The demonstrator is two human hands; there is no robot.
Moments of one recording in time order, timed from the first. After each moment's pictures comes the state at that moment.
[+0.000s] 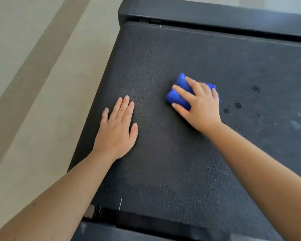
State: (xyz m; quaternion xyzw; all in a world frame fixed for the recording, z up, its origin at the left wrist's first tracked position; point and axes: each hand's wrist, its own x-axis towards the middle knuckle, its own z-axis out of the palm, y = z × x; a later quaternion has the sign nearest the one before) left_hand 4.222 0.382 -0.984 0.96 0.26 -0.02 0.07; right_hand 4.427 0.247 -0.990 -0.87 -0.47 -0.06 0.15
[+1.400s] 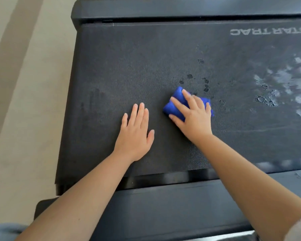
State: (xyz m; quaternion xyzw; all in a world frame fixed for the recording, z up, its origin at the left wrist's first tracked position) left_hand 4.226 0.280 -0.987 0.99 0.10 -0.04 0.06; right_hand 4.350 0.125 -0.987 -0.94 -0.32 -0.06 0.12
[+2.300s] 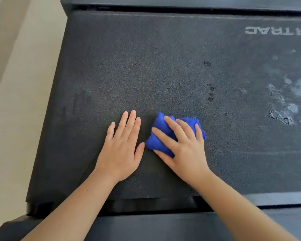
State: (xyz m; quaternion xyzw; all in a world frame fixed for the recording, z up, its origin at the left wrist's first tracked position) left_hand 4.228 0.279 -0.990 0.99 0.10 0.00 0.03; right_hand 4.325 0.117 -0.989 -0.88 -0.44 -0.07 0.14
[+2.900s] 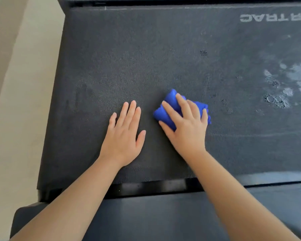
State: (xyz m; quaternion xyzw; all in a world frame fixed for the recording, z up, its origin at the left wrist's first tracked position) left_hand 4.227 0.279 -0.989 0.99 0.12 -0.01 0.06; right_hand 4.330 0.128 -0.995 -0.94 -0.29 -0.09 0.15
